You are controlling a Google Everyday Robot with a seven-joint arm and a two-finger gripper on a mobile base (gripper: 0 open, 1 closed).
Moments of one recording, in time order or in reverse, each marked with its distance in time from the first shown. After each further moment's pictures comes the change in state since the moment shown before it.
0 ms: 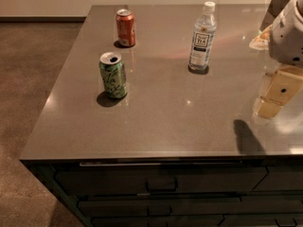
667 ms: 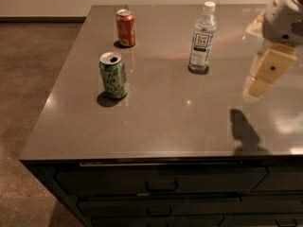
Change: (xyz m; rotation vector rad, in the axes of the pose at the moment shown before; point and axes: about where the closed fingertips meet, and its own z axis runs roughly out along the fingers) arm -0.012 -0.036 -0.002 0.016 -0.028 0.049
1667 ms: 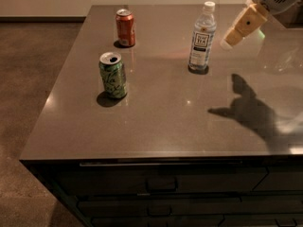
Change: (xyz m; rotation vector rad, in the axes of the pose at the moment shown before) arm -0.023 -0.143 0.027 0.072 -0.237 0.278
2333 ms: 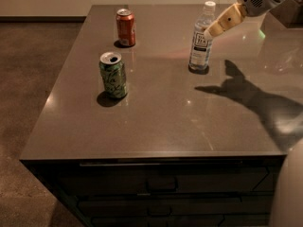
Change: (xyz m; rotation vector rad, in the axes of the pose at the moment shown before) arm -0.026 -0.051 0.053 0.007 -0.160 0.161
